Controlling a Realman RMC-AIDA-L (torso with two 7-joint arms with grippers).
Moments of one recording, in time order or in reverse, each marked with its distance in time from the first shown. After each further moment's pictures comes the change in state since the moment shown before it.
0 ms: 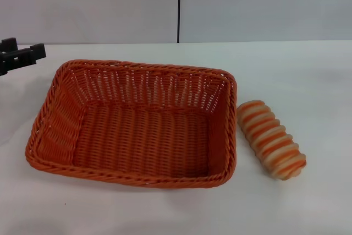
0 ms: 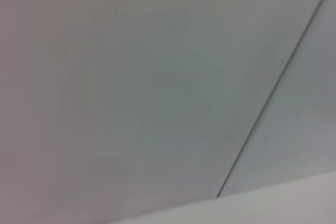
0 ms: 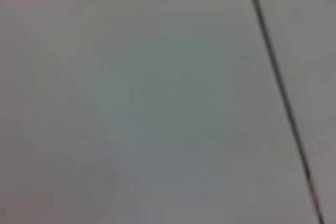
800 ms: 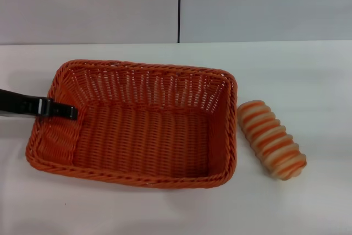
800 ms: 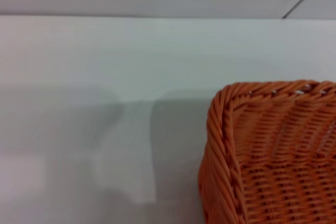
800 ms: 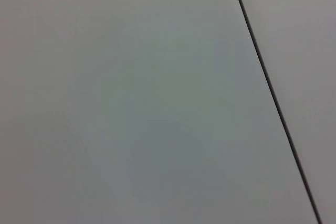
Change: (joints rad) left arm -0.183 0.003 0.263 0.166 0.622 0.203 -0.753; right arm 0.020 0.019 -0.004 0.948 0.896 -0.040 -1.242
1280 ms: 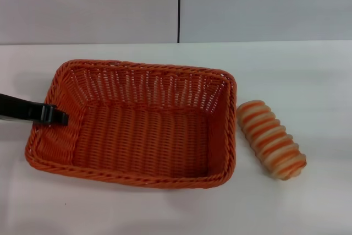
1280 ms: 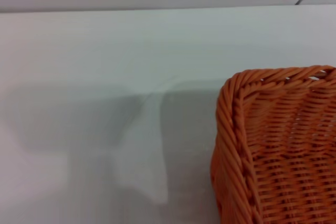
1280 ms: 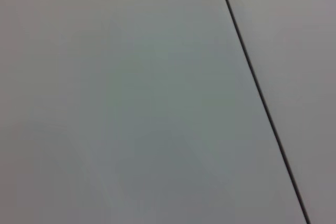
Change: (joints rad) left arm 0.003 -0.011 0.067 -0.005 0.076 -0.029 -0.019; right arm 0.000 0.004 0.015 0.008 0.011 -0.005 -0.009
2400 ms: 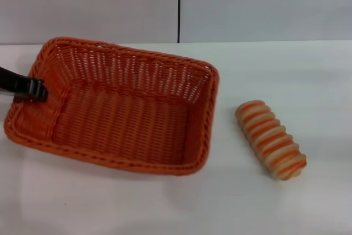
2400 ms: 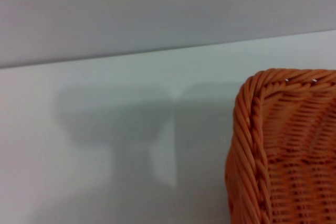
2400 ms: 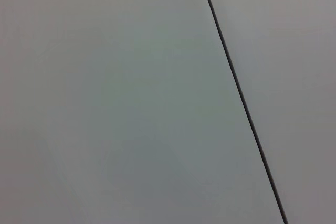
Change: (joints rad) left arm -0.151 -0.005 -0.075 -0.048 0.181 0.027 -0.005; right arm -0.001 0.003 0.033 -0.001 0.007 0.009 -0.006
